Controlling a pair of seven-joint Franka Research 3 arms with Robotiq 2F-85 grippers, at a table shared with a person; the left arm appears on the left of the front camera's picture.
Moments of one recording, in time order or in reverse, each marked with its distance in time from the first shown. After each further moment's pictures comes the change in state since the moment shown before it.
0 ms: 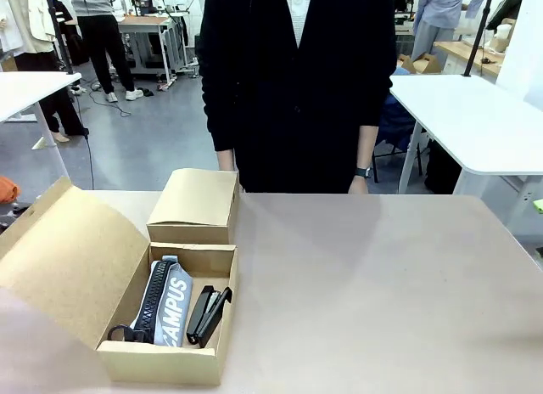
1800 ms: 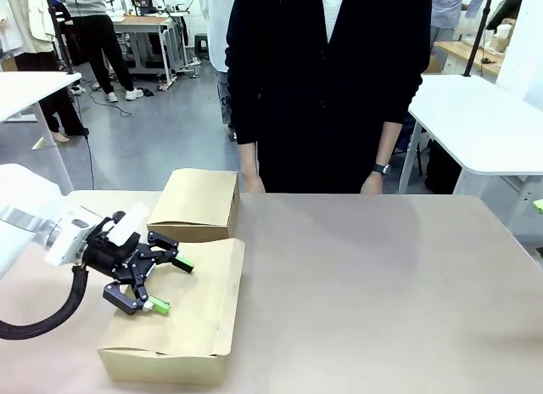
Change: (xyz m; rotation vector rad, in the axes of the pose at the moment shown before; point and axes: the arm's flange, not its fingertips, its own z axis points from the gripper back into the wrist) left arm -0.020 0.034 -0.185 -0.242 0.179 -0.091; right arm 0.000 0.000 0.000 -0.001 0.001 0.000
